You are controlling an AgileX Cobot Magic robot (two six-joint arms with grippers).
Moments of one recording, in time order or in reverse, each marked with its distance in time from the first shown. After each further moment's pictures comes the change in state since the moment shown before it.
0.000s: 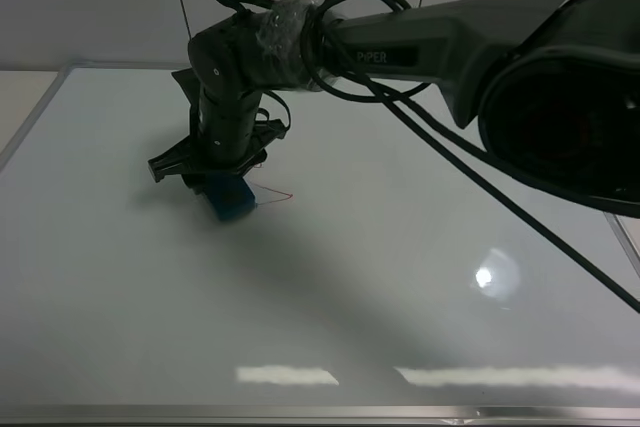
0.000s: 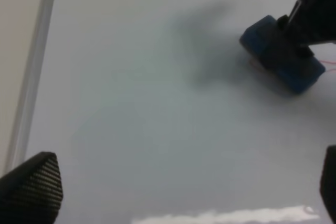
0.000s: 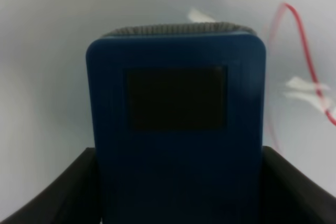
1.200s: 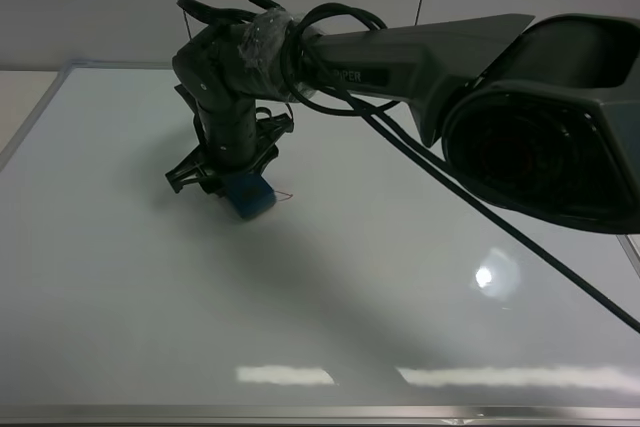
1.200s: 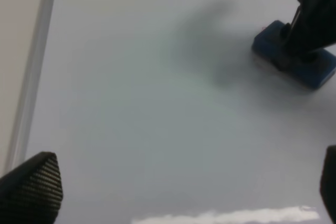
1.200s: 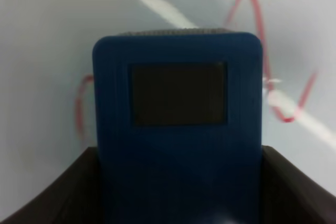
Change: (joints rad) left arm 0.000 0.000 0.000 0.000 0.000 0.000; right arm -0.001 0.054 -0.076 -0.178 0.146 0.037
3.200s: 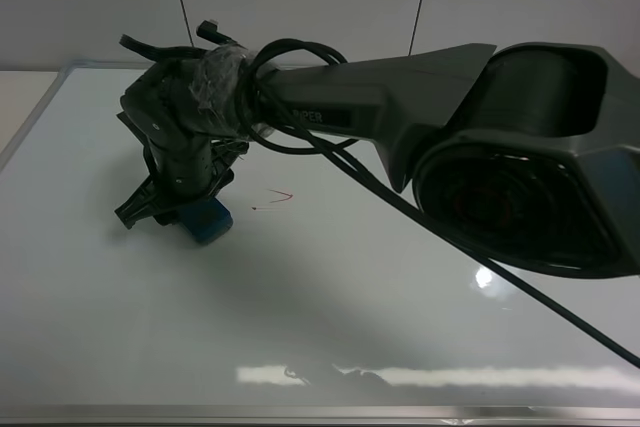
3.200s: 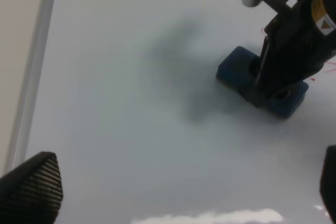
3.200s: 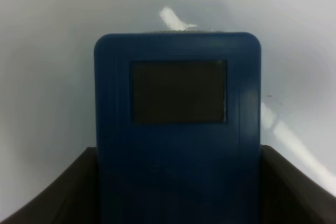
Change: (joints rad) left arm 0.000 0.000 0.000 0.000 0.000 0.000; right arm 0.115 0.036 -0.017 0.041 -0.085 -0.044
